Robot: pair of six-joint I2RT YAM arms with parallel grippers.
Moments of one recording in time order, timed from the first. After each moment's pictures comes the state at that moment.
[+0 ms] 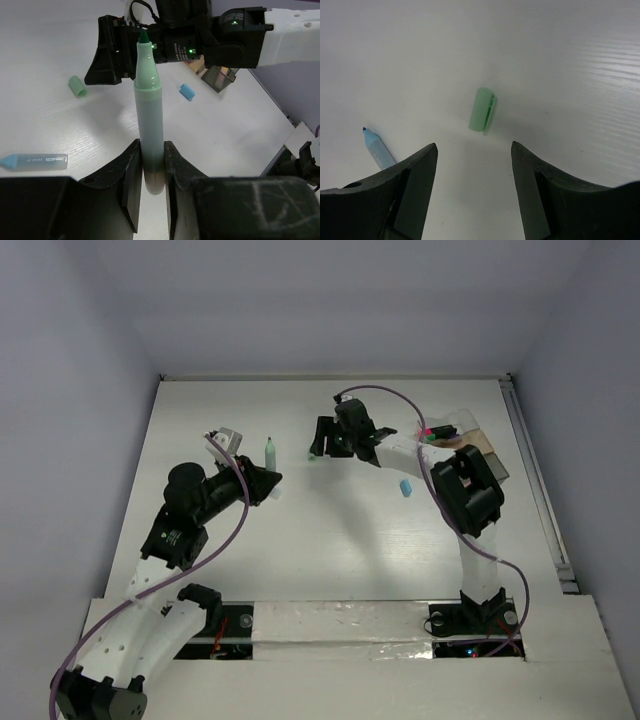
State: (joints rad) left arm -0.33 0.69 0.67 -0.14 0.41 -0.36; right arm 0.61 2.07 1.49 -0.08 -0.07 0.54
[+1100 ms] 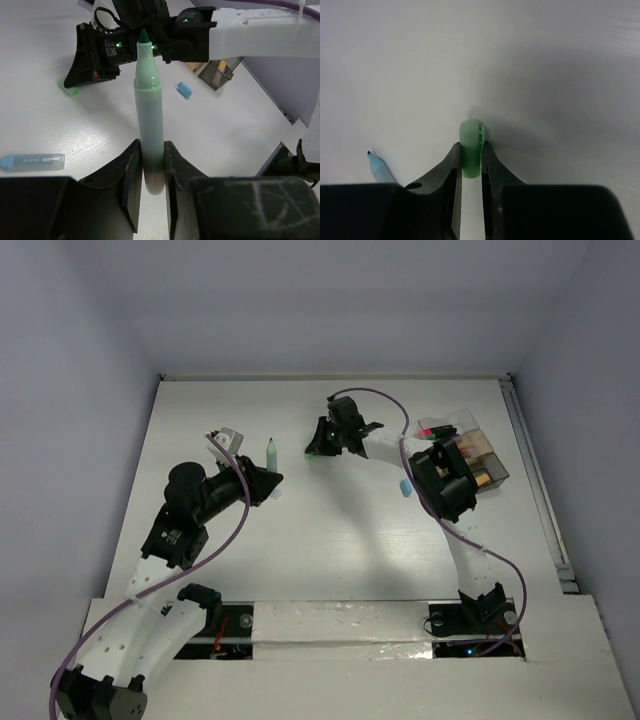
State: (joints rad) left arm -0.33 0.69 0.67 -0.14 0.43 -0.36; right arm 0.58 2.32 1.74 -0.14 -0.21 0.66
